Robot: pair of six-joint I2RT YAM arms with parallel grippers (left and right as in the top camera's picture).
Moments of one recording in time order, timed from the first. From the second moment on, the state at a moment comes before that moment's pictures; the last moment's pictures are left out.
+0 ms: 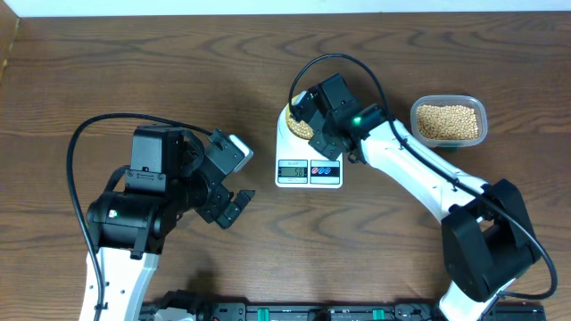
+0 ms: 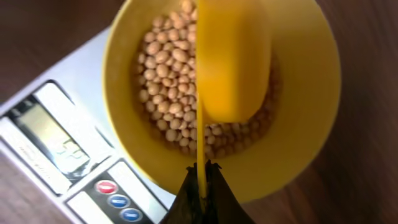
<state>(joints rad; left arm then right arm) -0.16 1.03 1.10 -1.07 0.36 0.54 0.58 1.86 1.36 -0.60 0.03 -0.38</state>
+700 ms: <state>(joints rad) -0.16 1.03 1.10 -1.07 0.36 0.54 0.52 1.86 1.46 -0.74 -0.22 -0.35</state>
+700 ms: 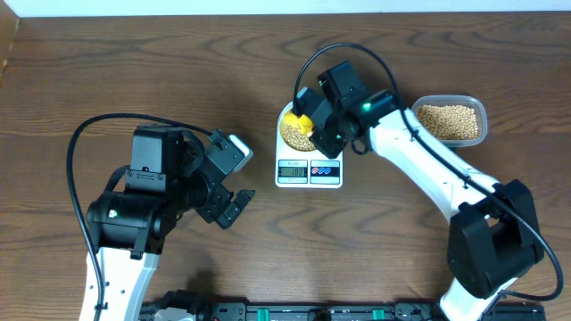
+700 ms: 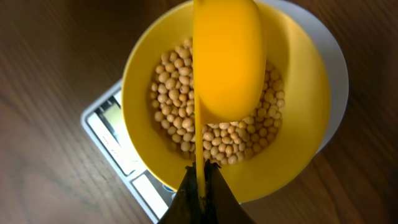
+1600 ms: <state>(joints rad) -0.16 1.03 1.10 -1.07 0.36 0.54 0.45 1.86 1.46 -0.71 -0.17 -0.30</state>
